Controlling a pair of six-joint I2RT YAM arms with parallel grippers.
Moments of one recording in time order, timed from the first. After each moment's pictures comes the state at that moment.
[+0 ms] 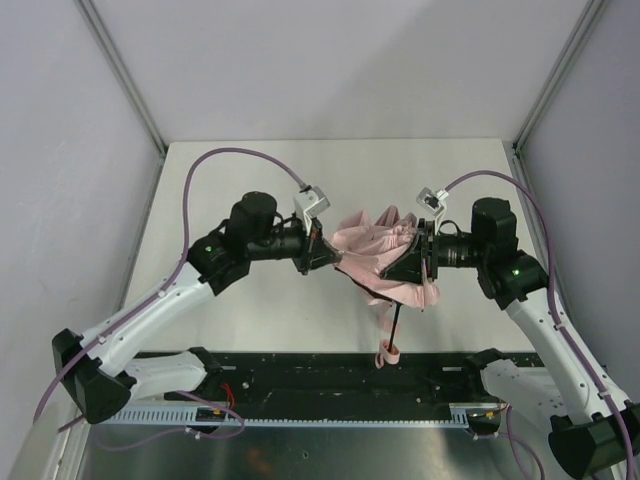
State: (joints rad) left arm -0.76 1.14 1.09 -0.34 0.50 -0.17; right arm 0.35 0.89 0.93 -0.40 -1.06 0.29
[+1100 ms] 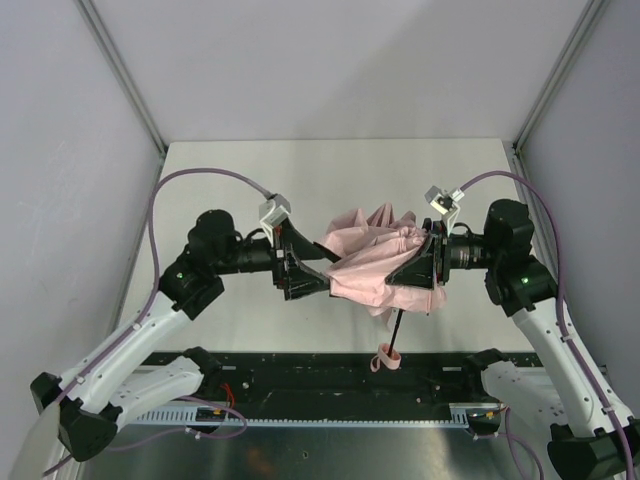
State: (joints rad) left arm -0.64 0.90 0.90 -0.15 0.76 -0.34; right arm 0.31 0.83 0.93 -0.29 -1.22 0.39
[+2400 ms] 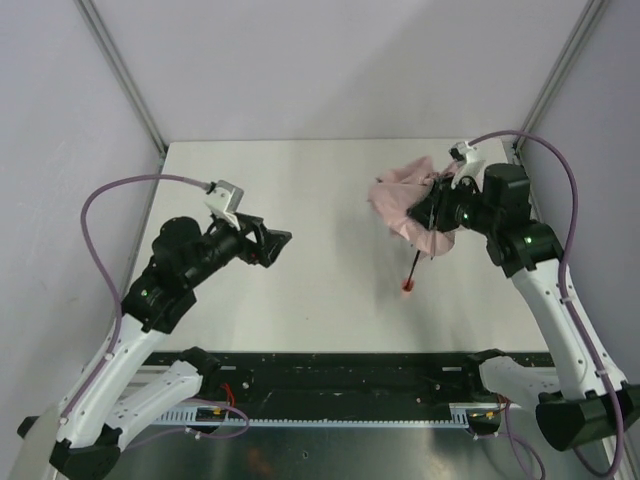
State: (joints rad) left arm -0.52 0.77 0.94 -0.35 0.23 -0.22; right arm 0.25 1.01 1.19 -0.54 -0.56 0.23
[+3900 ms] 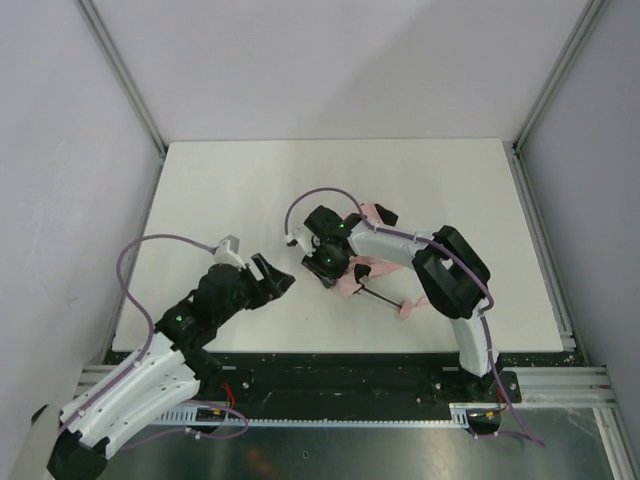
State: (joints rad) left arm -0.65 0.59 0.45 -0.37 -0.12 -0.93; right arm 0.86 2.09 1.51 -0.68 -0.15 -0.23
